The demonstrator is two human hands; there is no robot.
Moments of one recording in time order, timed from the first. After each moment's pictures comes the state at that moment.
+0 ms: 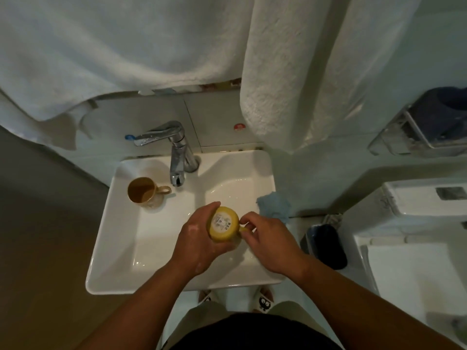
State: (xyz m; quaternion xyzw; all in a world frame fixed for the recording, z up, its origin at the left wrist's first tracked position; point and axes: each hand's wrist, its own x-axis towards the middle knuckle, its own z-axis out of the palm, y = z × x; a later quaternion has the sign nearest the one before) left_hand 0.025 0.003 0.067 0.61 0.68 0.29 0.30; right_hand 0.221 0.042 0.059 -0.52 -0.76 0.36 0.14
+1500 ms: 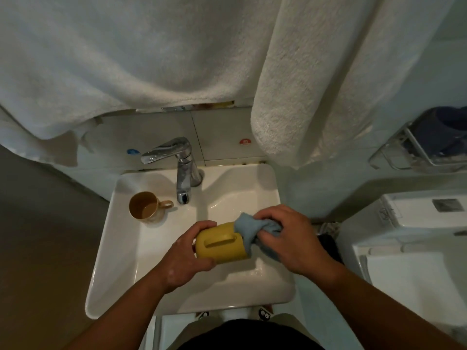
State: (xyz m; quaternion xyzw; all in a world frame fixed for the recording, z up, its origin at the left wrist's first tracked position) left_hand -0.038 0.018 0.053 0.53 0.61 0.24 0.53; right_hand 0.228 0.070 0.104 -0.52 -0.71 0.40 0.26
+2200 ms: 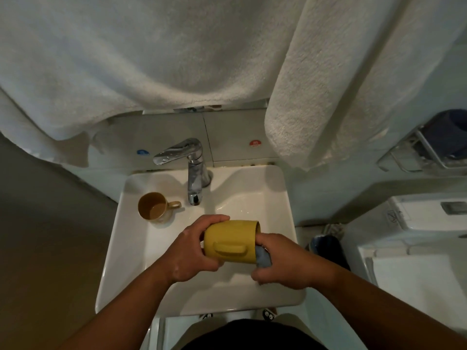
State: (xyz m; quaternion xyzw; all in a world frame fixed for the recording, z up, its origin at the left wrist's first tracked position) left_hand -0.051 0.032 0.077 0.62 0.55 0.26 0.50; right_hand 0.199 0.063 0.099 -0.41 -0.74 0.54 0.03
